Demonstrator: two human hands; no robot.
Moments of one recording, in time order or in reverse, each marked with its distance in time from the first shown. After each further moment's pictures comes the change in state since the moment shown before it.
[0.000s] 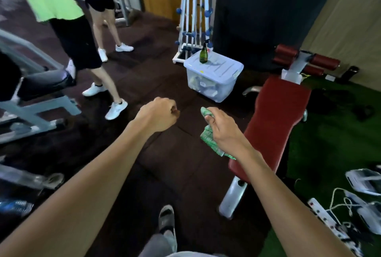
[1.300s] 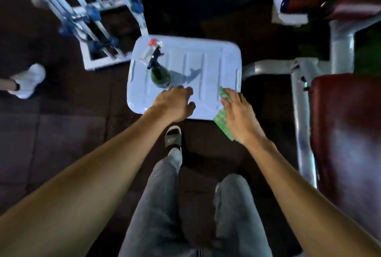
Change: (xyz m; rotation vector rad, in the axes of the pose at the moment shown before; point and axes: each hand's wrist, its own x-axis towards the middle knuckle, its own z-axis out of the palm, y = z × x) left_hand 1.151 -0.015 0.106 0.273 -0.625 0.497; right_hand 0.928 0.440 0.029 0.022 0.127 0.803
